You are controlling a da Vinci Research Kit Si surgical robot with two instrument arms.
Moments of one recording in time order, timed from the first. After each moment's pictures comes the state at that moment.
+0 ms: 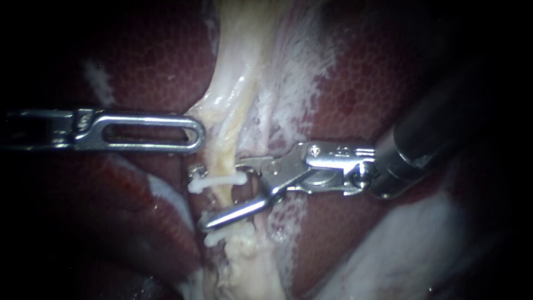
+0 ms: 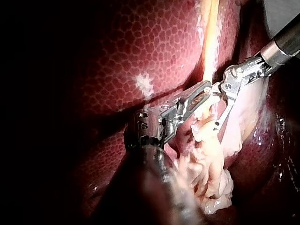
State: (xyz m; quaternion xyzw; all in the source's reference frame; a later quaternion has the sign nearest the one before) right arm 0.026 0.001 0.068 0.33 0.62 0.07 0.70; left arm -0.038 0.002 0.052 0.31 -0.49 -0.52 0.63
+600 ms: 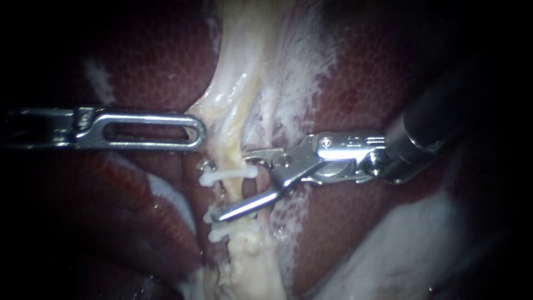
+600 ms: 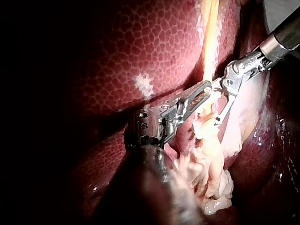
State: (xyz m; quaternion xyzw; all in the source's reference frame) right arm 0.025 0.002 0.069 0.32 0.63 0.07 0.71; left arm -0.038 0.002 0.052 0.31 -0.49 -0.52 0.63
